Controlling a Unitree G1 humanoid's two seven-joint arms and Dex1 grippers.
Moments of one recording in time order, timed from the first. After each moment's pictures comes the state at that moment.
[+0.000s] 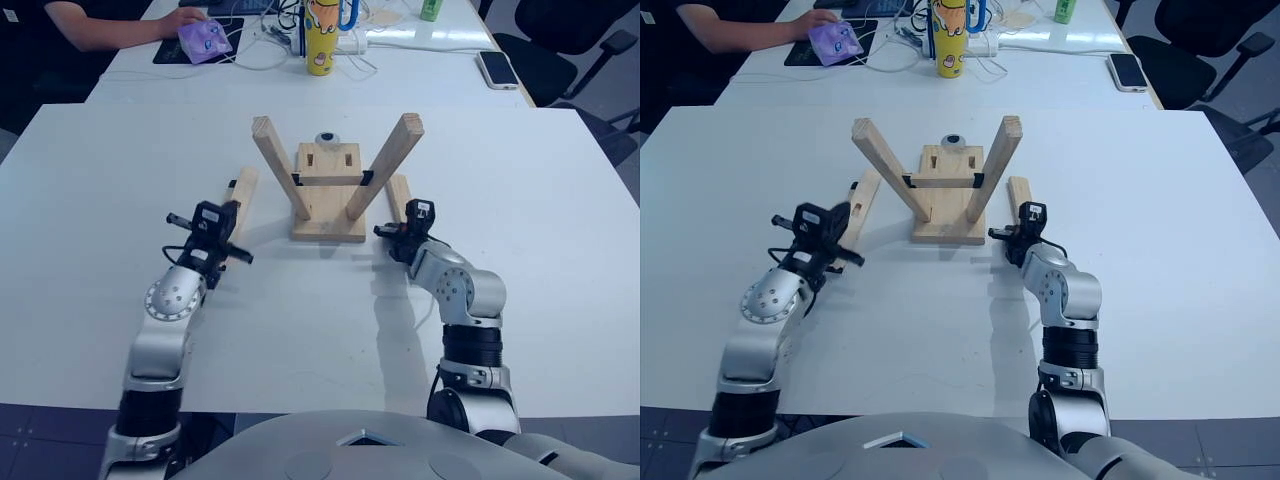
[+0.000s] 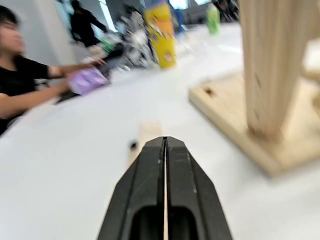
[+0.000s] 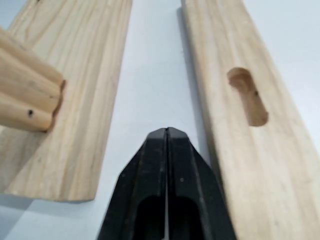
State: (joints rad) left arm 0.10 0.40 -0.07 -0.33 0.01 0.35 -0.42; right arm -0.27 -0.04 -0.08 -0.04 0.28 0.92 0.03
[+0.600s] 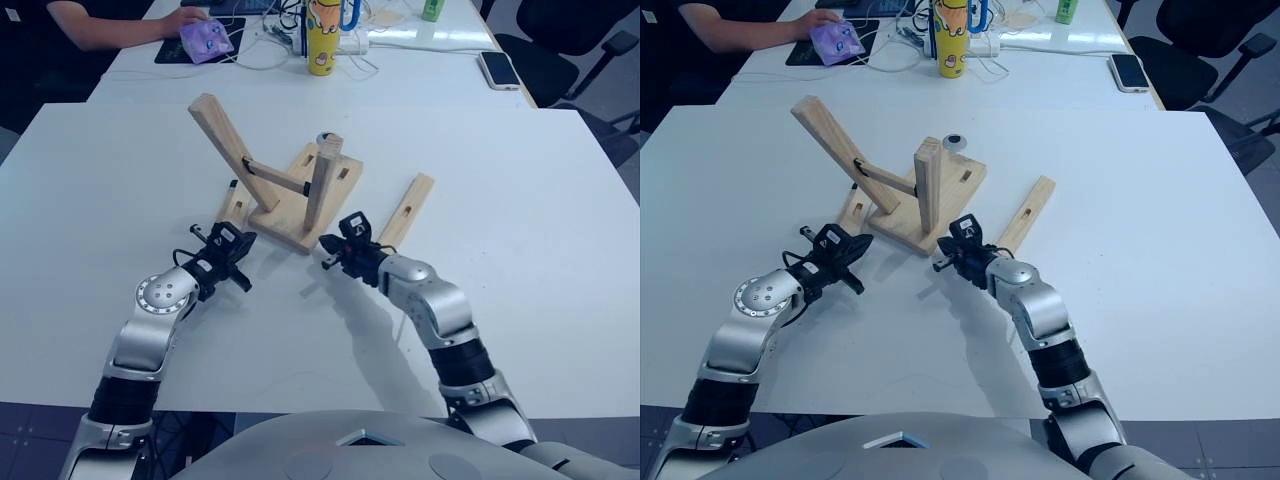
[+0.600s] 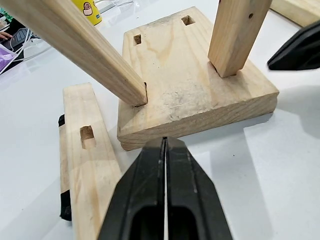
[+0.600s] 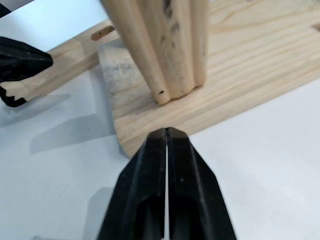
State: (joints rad) left arm 0.02 0.46 -0.09 -0.22 -0.02 0.35 -0.54; right arm -0.20 -0.19 0.25 -0.17 0.21 0.73 0.38
